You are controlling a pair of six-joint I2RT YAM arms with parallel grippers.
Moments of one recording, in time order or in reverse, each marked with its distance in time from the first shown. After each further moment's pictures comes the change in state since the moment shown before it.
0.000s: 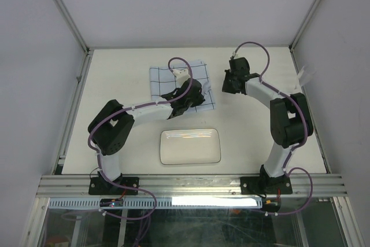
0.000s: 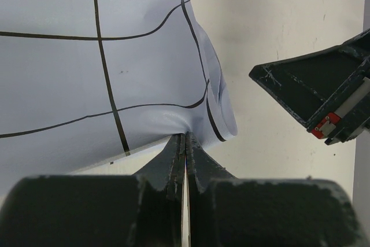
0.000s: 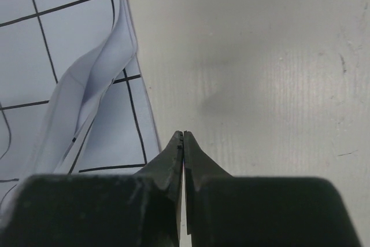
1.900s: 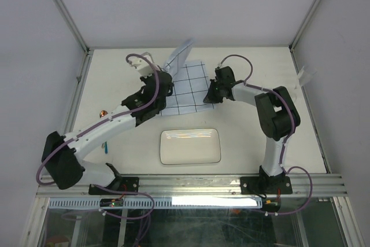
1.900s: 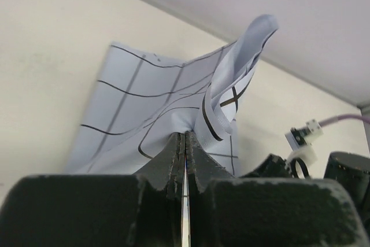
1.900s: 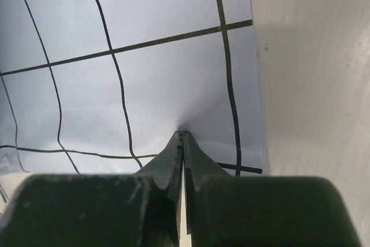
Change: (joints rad) left arm 0.023 -0.449 -0.083 -0.134 -0.499 0.230; right arm 0.104 0.142 -0.037 0.132 -0.246 0.215
